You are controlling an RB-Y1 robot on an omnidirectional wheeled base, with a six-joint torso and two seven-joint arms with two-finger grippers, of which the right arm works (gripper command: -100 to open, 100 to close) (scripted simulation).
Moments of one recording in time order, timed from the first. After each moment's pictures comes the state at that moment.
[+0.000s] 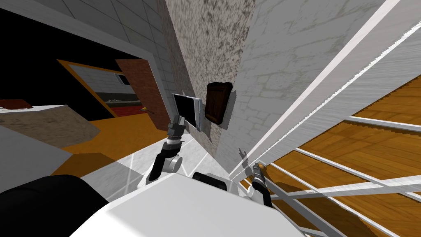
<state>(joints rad) 0.02 -0.12 -0.33 -0.76 -0.38 -0.61 0.92</state>
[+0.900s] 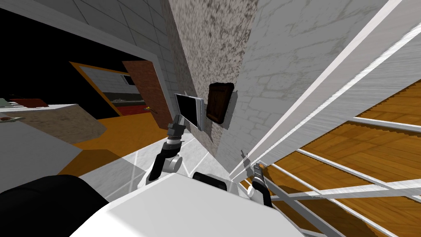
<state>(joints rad) 0.01 -0.14 -0.30 -0.74 -0.40 -0.63 0.71</state>
